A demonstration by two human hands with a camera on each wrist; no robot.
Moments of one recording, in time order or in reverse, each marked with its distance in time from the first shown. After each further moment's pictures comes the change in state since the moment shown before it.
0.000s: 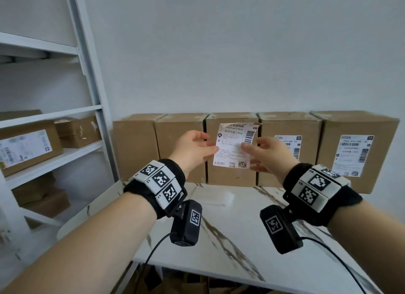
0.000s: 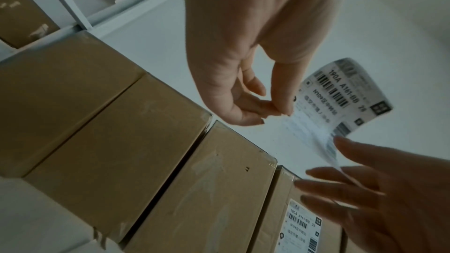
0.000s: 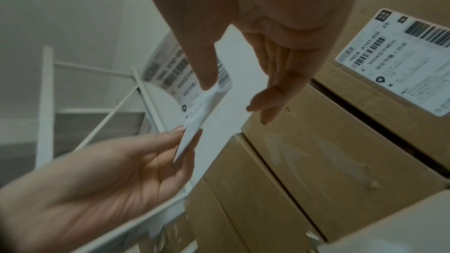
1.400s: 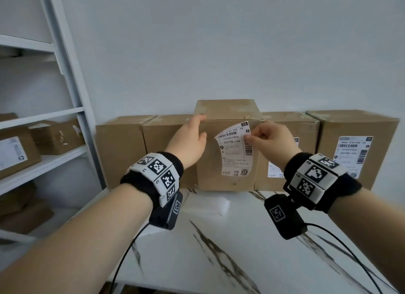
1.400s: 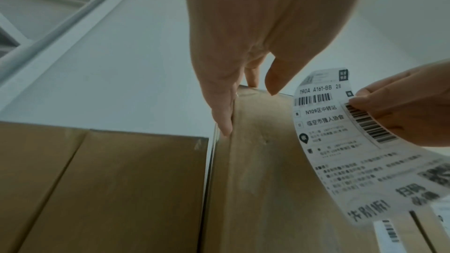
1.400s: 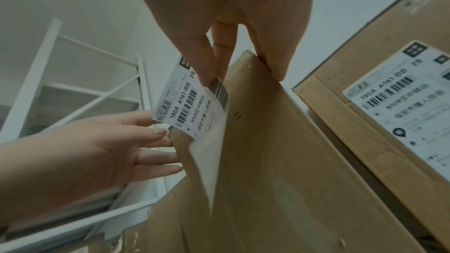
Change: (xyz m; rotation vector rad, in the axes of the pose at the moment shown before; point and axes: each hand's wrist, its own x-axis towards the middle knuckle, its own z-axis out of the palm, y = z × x) left_hand 0.034 0.018 0.006 0.789 -0.018 0.354; right_hand 0.039 -0.009 -0.015 -0.266 0.118 -0.256
